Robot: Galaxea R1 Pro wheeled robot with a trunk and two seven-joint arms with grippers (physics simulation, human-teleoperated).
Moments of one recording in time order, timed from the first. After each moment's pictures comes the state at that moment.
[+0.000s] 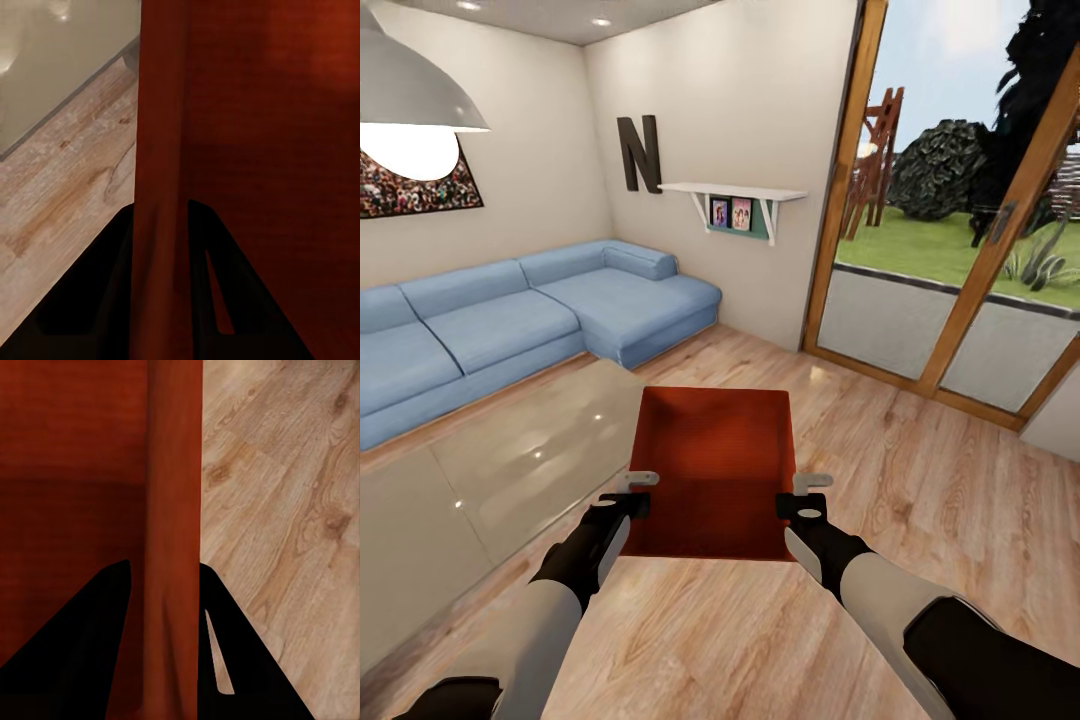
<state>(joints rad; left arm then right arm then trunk) -0.76 -0.11 0.04 -0.60 -0.06 0.36 0.13 -0.92 0.12 0.55 -0.20 -0.47 0.01 -0.36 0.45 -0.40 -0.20</state>
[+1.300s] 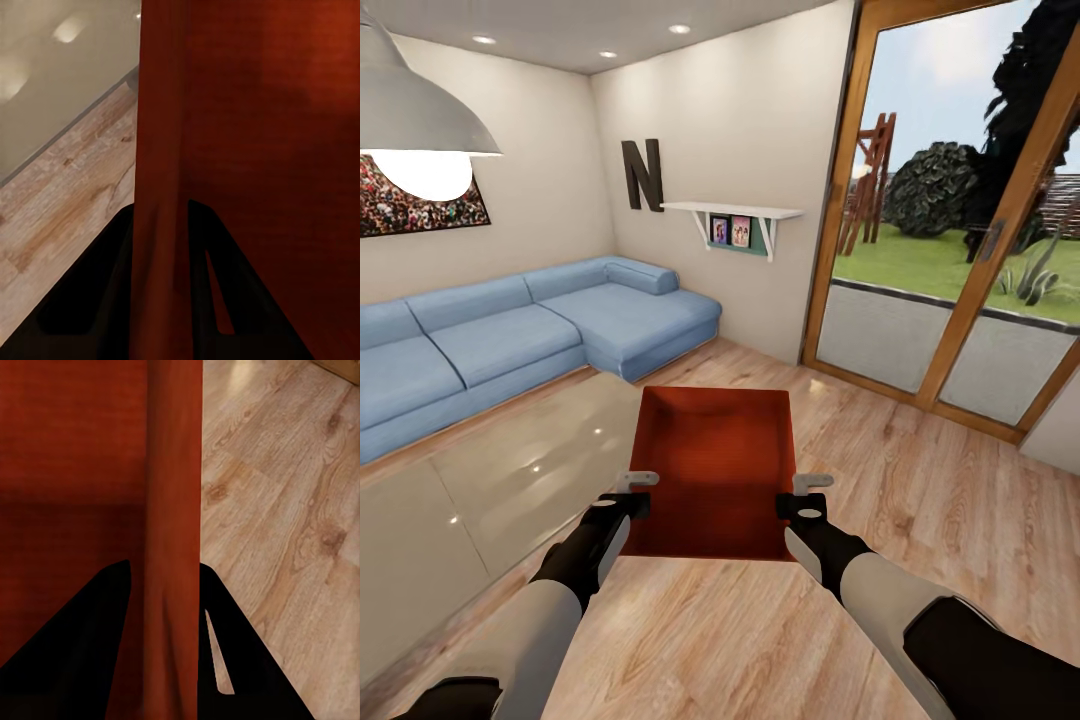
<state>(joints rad) -0.76 -0.11 0.04 -0.61 -0.06 0.36 0.14 -0.92 0.12 0.55 -0.20 -0.47 0.01 -0.36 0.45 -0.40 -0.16</state>
